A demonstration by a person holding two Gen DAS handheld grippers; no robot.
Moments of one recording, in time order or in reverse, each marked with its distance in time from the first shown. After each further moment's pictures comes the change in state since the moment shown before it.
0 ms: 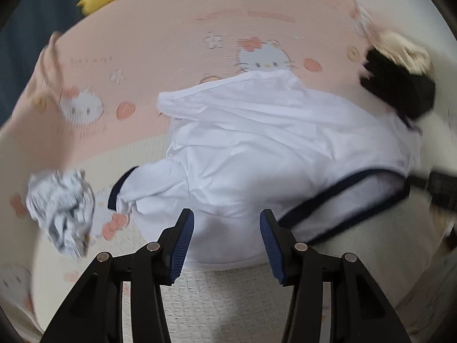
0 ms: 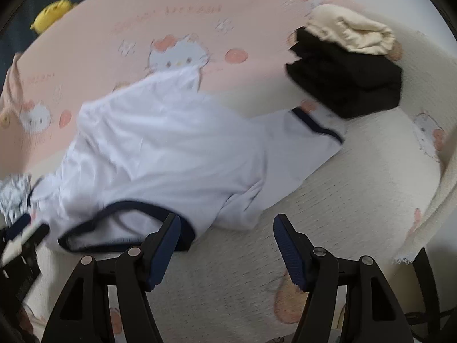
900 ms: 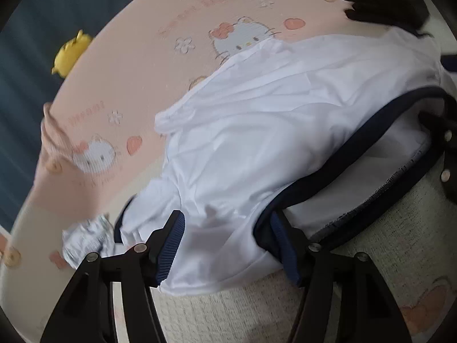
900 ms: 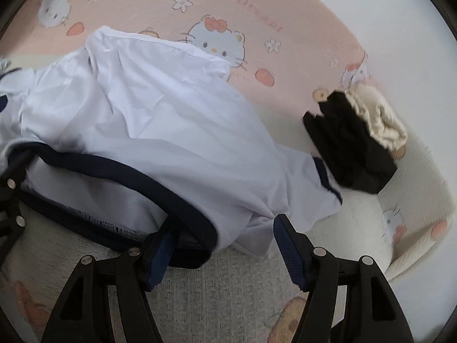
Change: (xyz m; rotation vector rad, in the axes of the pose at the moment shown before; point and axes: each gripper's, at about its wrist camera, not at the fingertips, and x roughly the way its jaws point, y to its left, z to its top) left arm 0.052 -0.064 -0.023 0.365 -0.016 0.295; right arm 0.037 0.070 -0.018 -0.462 -0.118 -0.329
